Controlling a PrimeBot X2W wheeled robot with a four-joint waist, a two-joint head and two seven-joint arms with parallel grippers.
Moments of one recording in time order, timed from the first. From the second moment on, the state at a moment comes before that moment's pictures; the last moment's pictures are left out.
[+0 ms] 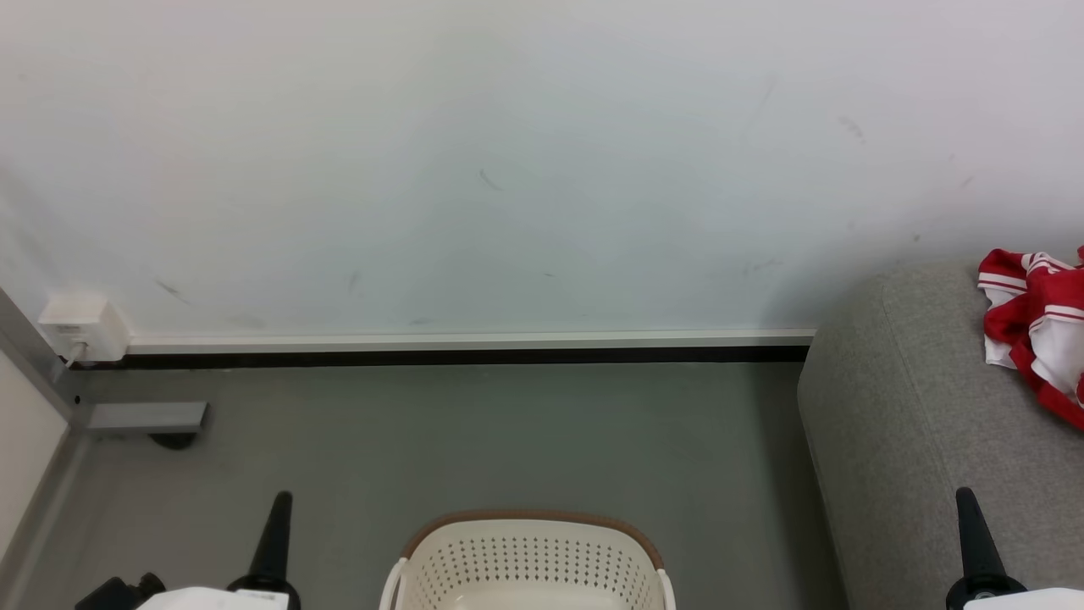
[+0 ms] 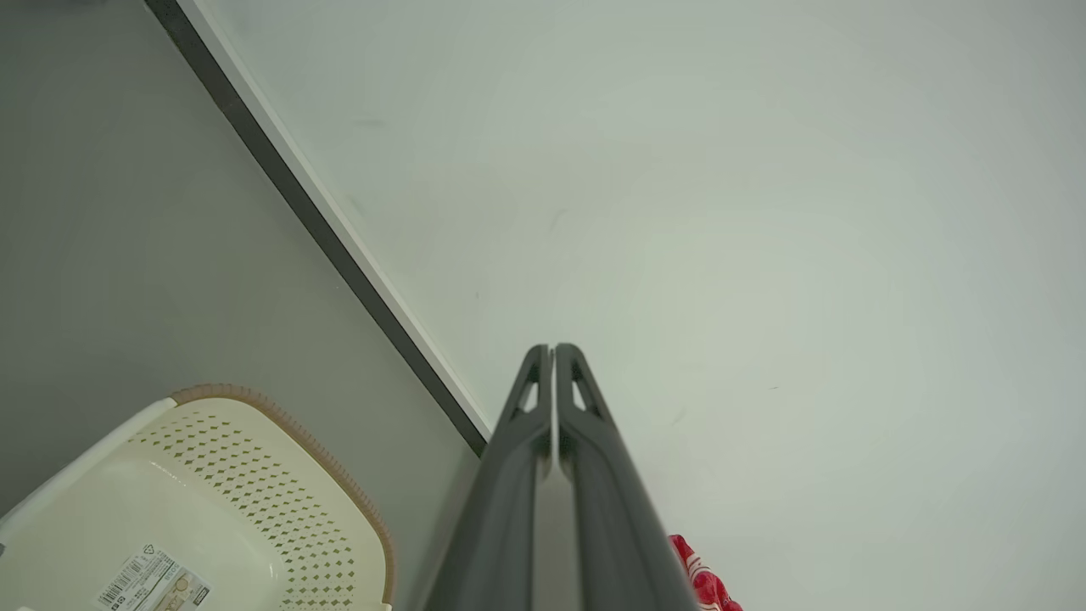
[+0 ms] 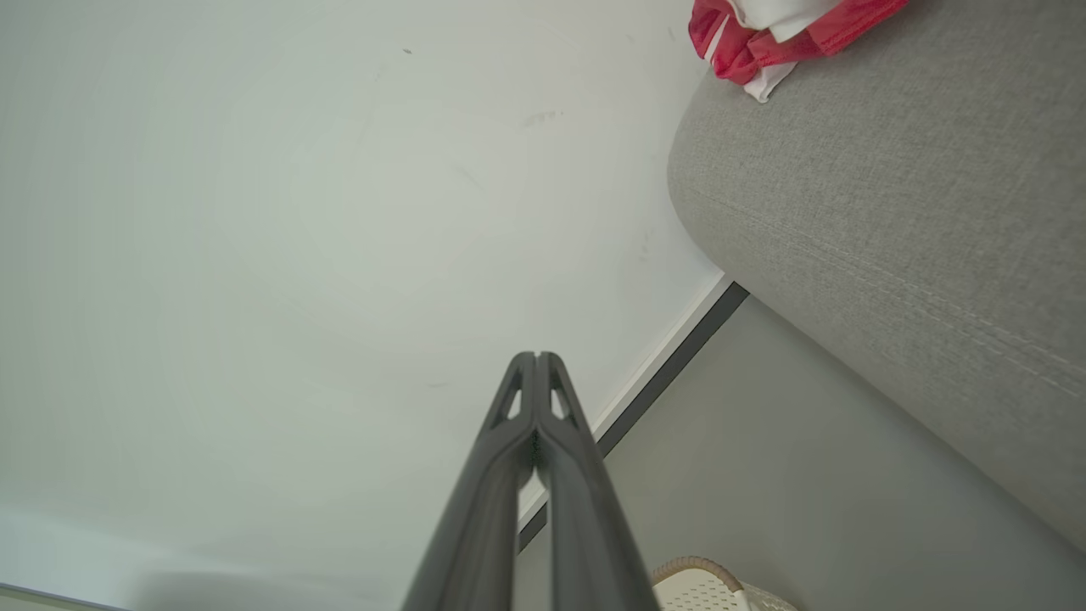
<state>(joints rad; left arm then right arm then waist) -0.07 0.06 0.05 0.31 -1.18 -0.10 0.00 -0.04 -0.04 -0.09 0.26 1.15 0.13 0.00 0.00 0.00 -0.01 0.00</state>
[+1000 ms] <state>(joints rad) -0.10 0.05 0.09 0.27 -1.44 -0.12 0.07 -0.08 -0.04 -0.10 0.26 1.43 0.13 0.07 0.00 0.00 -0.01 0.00</state>
